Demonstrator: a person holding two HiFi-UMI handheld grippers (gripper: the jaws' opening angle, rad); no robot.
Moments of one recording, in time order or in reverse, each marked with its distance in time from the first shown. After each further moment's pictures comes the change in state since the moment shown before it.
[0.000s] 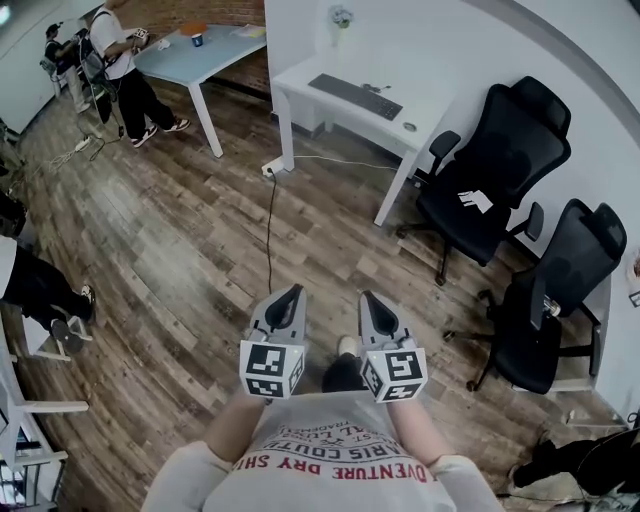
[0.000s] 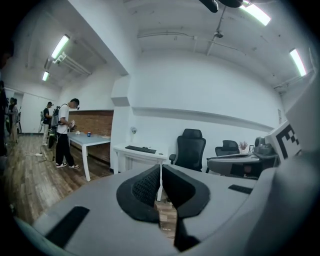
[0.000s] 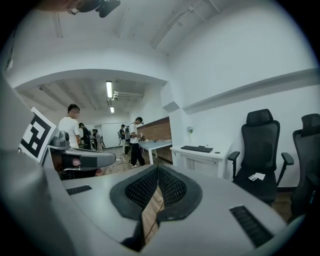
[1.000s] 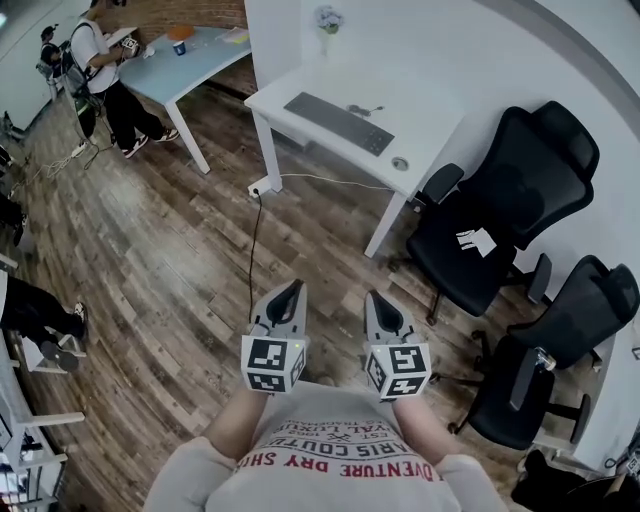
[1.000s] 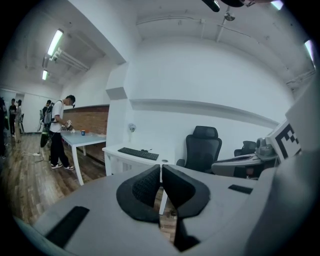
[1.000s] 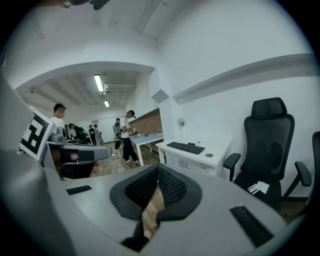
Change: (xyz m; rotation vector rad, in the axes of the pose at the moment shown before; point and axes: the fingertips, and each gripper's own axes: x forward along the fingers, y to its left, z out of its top) left arm 0.296 0.002 0.064 -0.017 0.041 0.057; right arm 0.191 -0.241 0.039 0.032 0.110 0.013
